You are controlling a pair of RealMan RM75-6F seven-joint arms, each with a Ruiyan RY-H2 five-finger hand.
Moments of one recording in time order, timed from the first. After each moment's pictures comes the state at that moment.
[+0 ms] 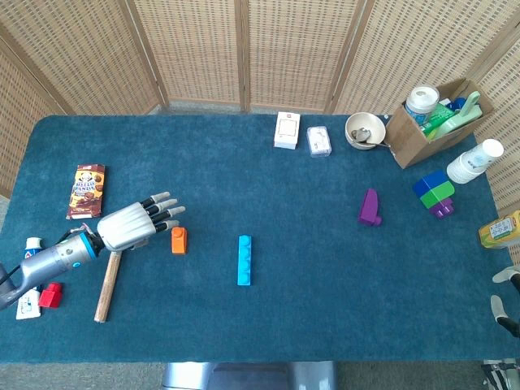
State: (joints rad) left arm -0.80 -1.34 0.15 -0.89 2.03 1.24 -0.30; right arm -0.07 -0.98 0.09 -1.82 -1.41 1.62 -0.16
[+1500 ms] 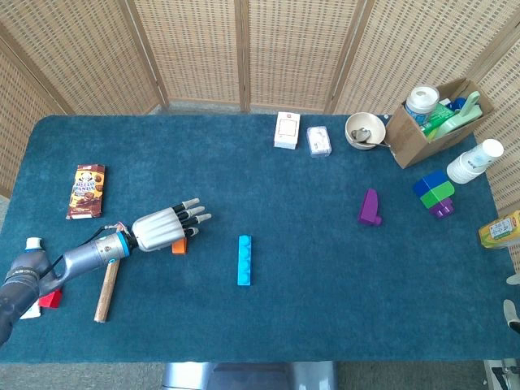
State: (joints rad) left arm -0.89 -1.59 0.24 -0.63 1.98 1.23 -0.31; right arm -0.10 -0.96 0.09 -1.81 -1.38 1.63 -0.13
